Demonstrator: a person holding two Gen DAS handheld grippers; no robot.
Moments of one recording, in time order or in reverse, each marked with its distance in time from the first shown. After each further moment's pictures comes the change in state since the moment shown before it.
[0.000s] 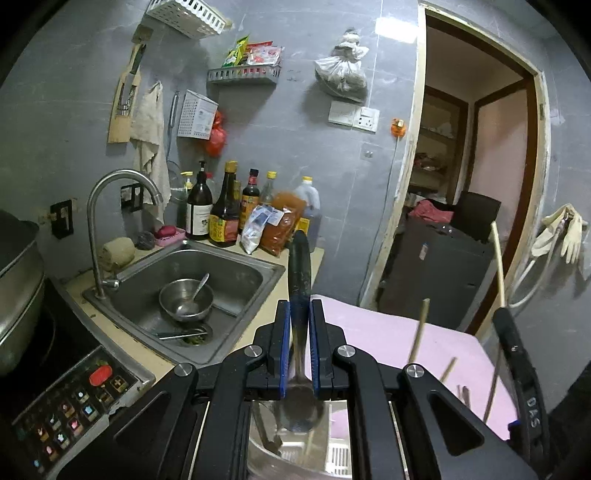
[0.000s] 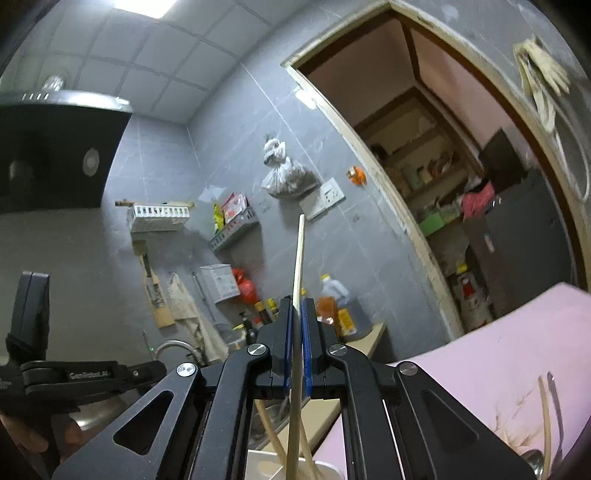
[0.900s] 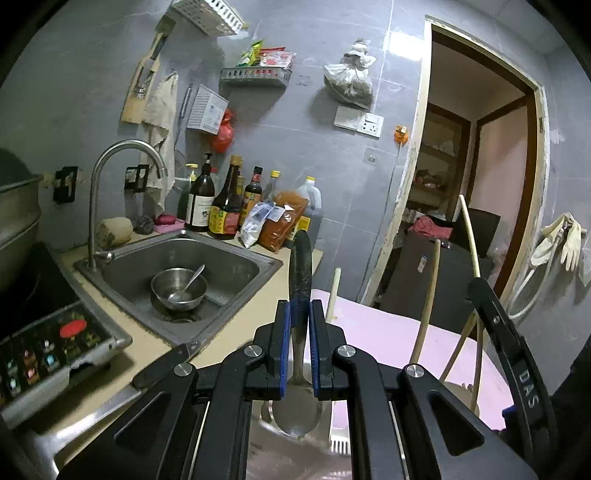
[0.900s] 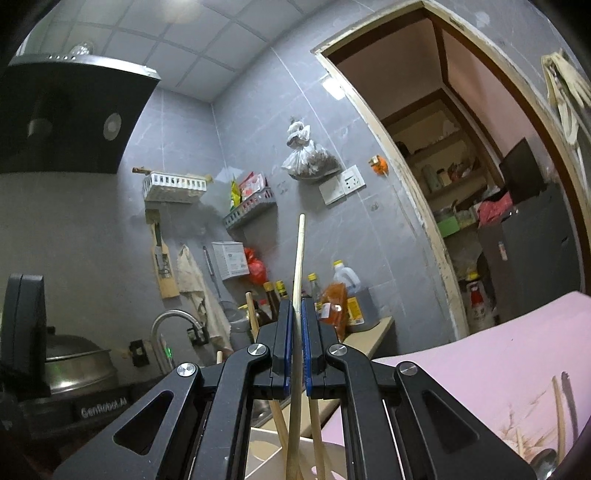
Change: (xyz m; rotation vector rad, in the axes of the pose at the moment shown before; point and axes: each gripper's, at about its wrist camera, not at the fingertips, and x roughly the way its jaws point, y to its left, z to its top) left arm 0.005 0.003 -0.058 -0.065 -0.080 -0.013; right arm 0.012 0.002 -0.029 -0.041 0.060 0.063
